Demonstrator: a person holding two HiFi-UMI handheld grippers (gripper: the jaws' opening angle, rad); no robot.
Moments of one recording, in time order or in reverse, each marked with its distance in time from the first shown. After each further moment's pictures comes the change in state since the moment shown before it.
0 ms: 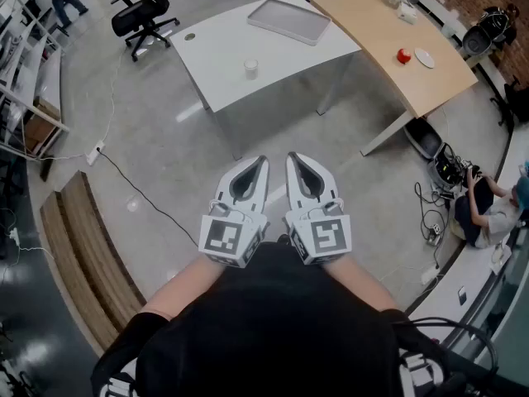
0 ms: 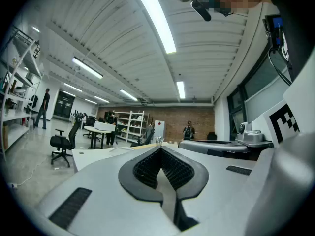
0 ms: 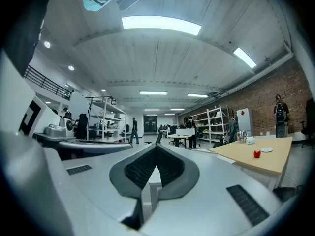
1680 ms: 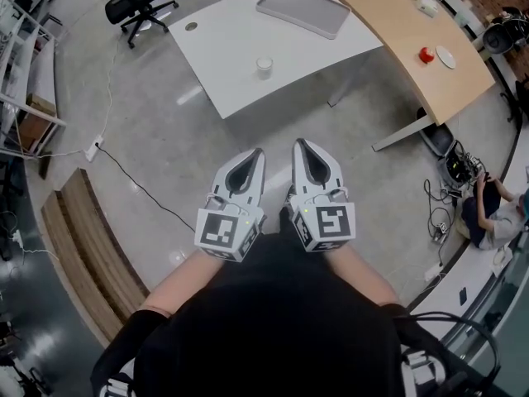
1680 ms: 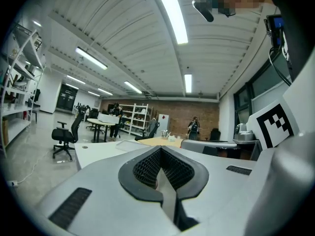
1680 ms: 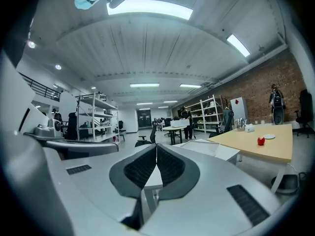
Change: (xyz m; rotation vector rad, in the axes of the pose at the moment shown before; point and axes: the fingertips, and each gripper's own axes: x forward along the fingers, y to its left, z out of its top) left arm 0.078 0.126 -0.034 -0.014 0.071 0.011; right arm 0.144 -0.034 -0.054 0.083 0.084 -0.066
